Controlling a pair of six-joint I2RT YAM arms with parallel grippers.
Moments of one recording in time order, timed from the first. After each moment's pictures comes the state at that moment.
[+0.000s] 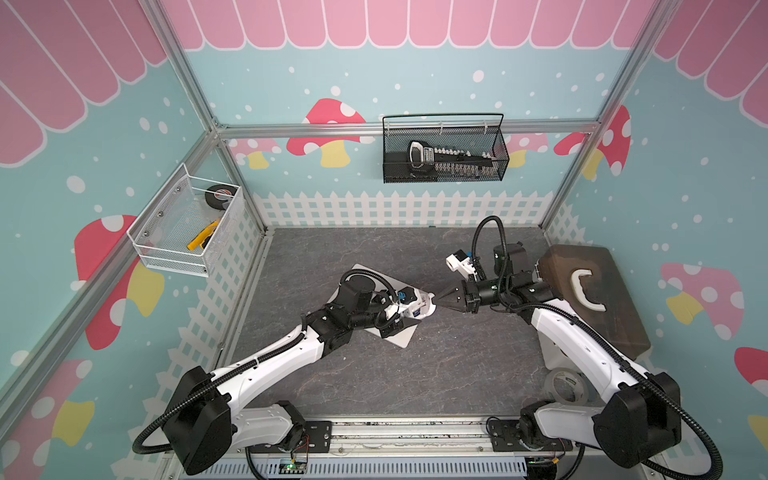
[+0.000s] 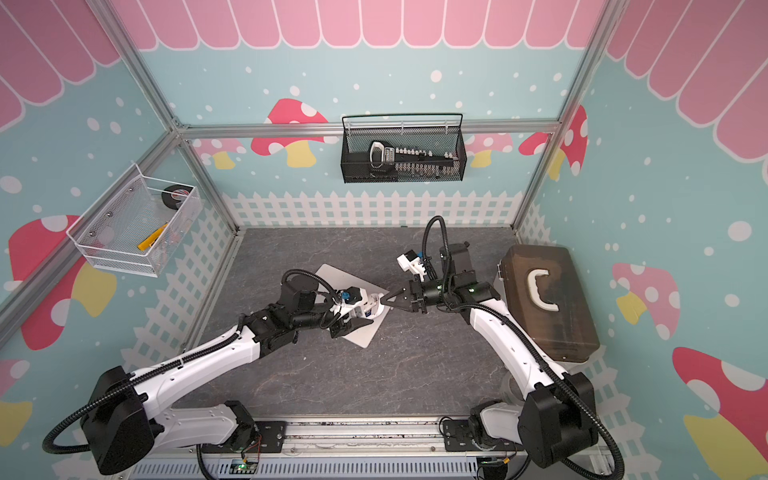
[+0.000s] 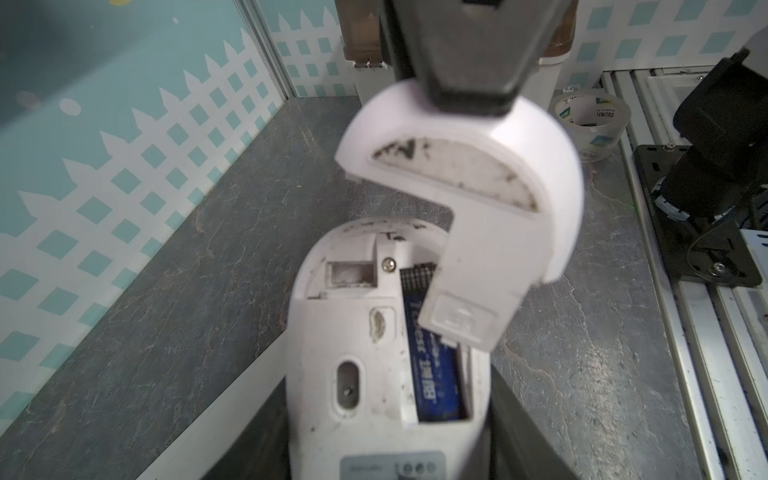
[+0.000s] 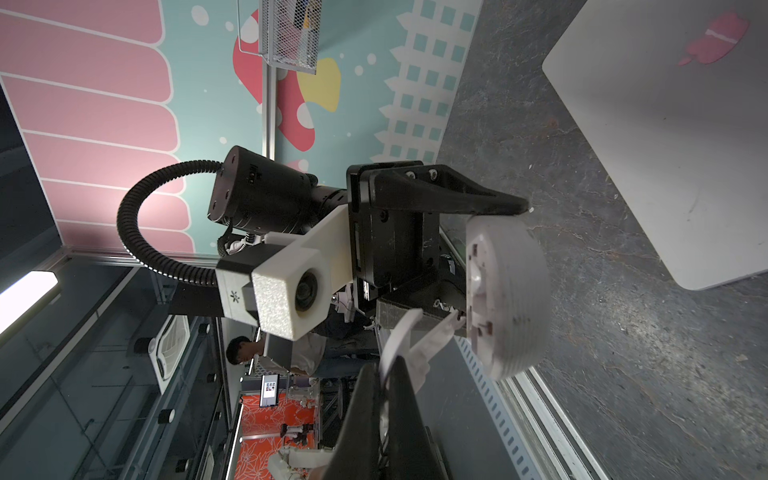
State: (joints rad) left arm -0.70 1.26 0.85 -0.08 0.42 0.45; right arm 0.32 1.28 1.03 -0.39 -1.25 0.73
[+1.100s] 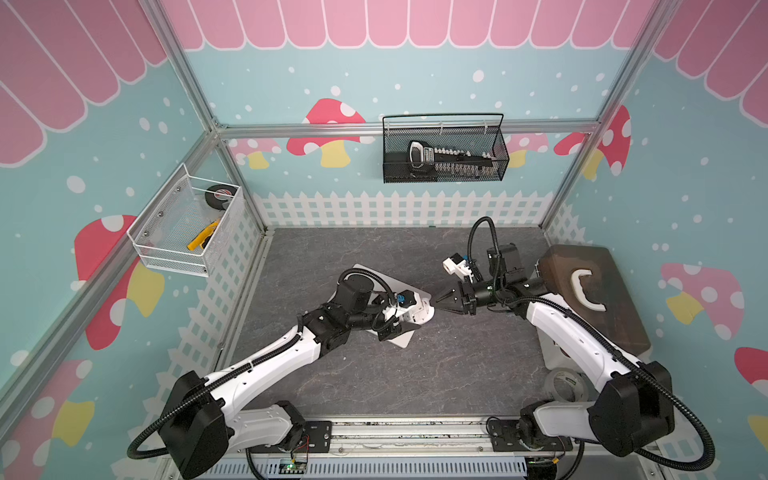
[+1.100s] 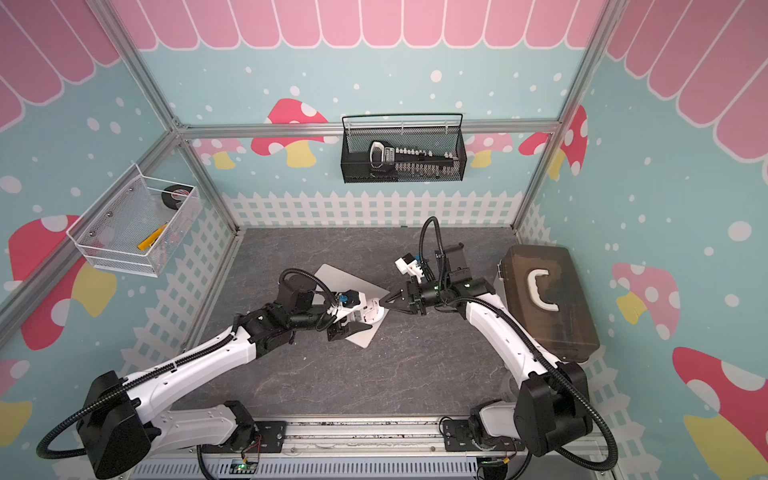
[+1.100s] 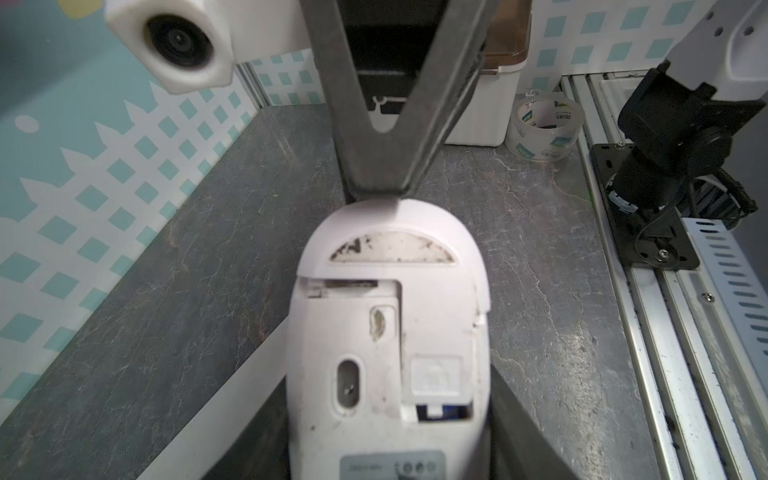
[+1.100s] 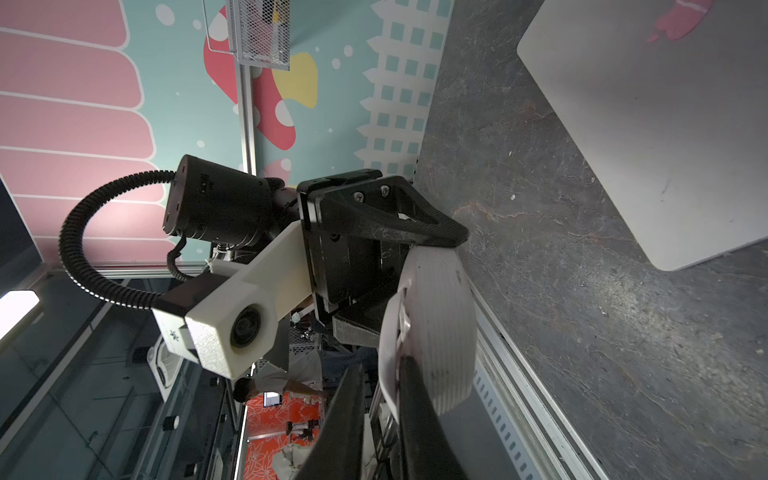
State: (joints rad) left arm -0.70 1.23 0.87 -0.15 0.49 0.48; right arm 0.33 1.34 1.07 -0.51 -1.22 0.64
